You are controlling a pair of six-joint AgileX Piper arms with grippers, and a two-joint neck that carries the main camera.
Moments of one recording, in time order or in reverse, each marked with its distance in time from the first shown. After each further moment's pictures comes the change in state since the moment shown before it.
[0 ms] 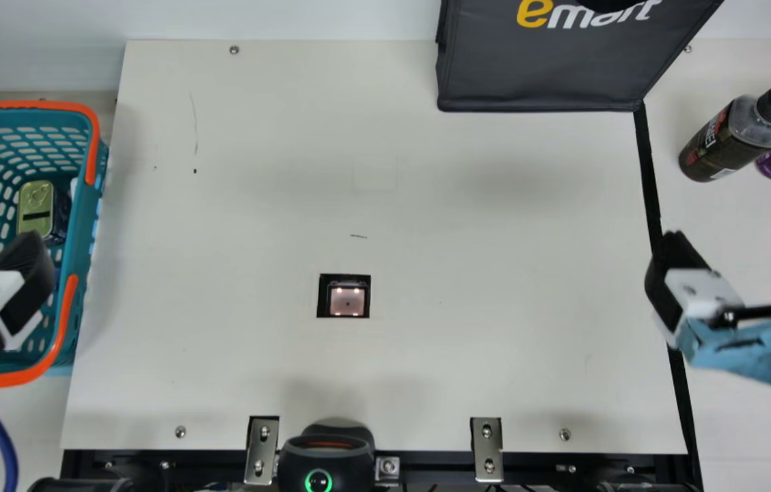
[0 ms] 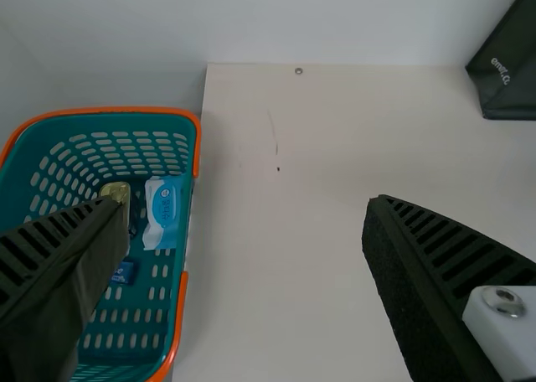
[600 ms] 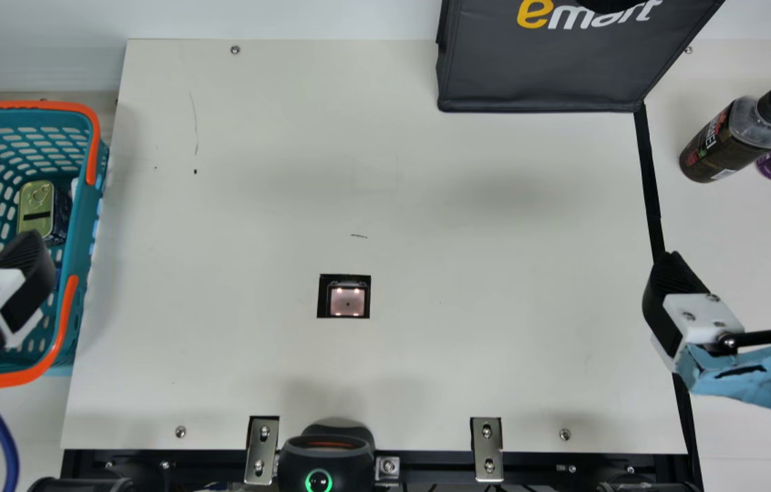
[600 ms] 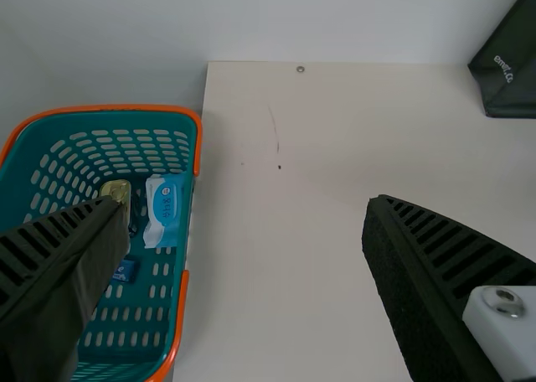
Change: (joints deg) left arm 0.0 0.0 0.0 0.0 0.0 0.0; right arm 0.1 -0.5 -0.1 0.2 1.1 0.0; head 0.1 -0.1
